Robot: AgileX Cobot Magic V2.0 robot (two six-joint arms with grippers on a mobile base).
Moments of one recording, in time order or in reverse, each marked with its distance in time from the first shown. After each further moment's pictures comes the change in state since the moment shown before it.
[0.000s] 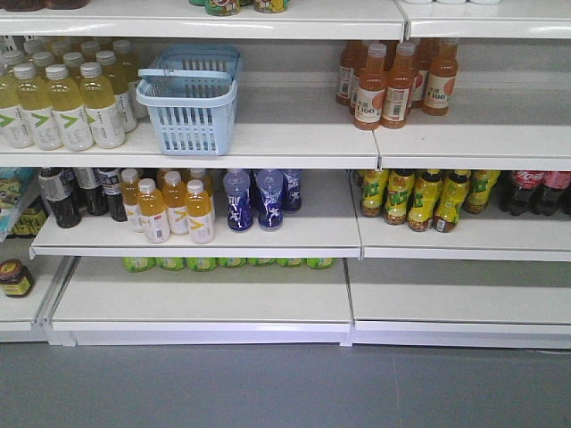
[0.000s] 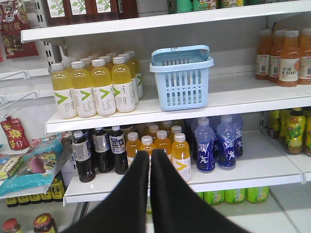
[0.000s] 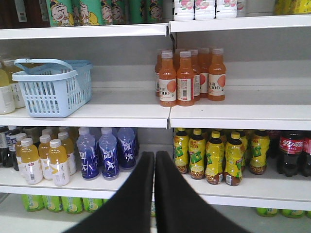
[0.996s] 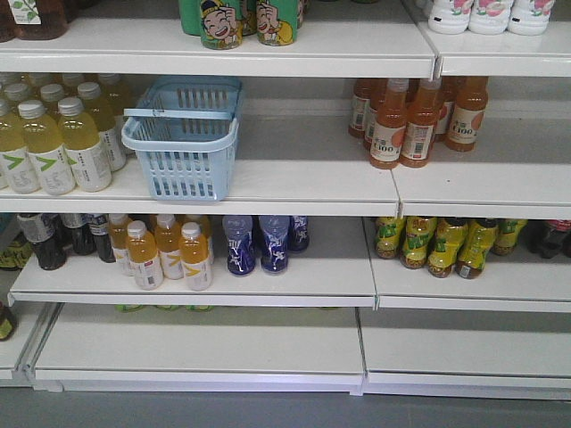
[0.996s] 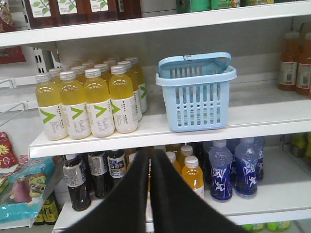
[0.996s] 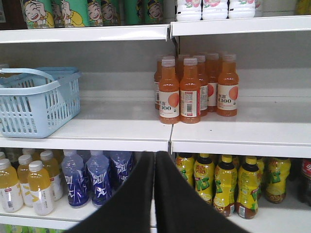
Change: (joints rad) left arm 0.000 0.000 0.000 0.000 0.000 0.000; right arm 0.000 0.000 0.000 0.000 0.000 0.000
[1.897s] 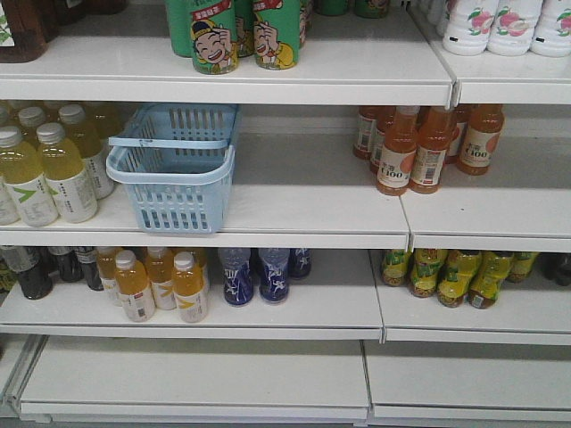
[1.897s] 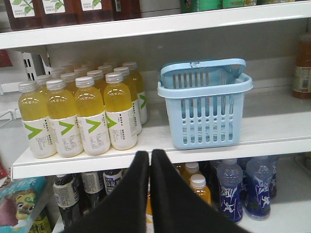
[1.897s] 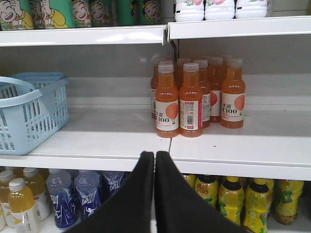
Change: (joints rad) left arm 0.000 0.000 0.000 0.000 0.000 0.000; right arm 0.000 0.000 0.000 0.000 0.000 0.000
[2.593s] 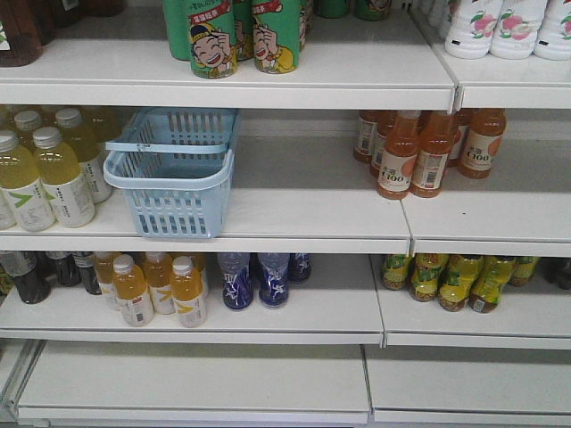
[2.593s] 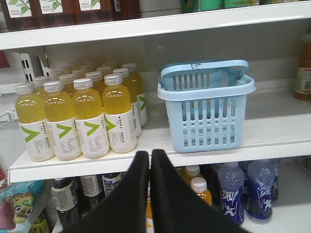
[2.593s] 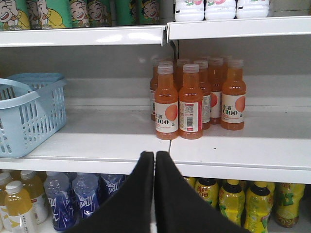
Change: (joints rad) left arm 0.000 0.000 0.000 0.000 0.000 0.000; right arm 0.000 0.000 0.000 0.000 0.000 0.000
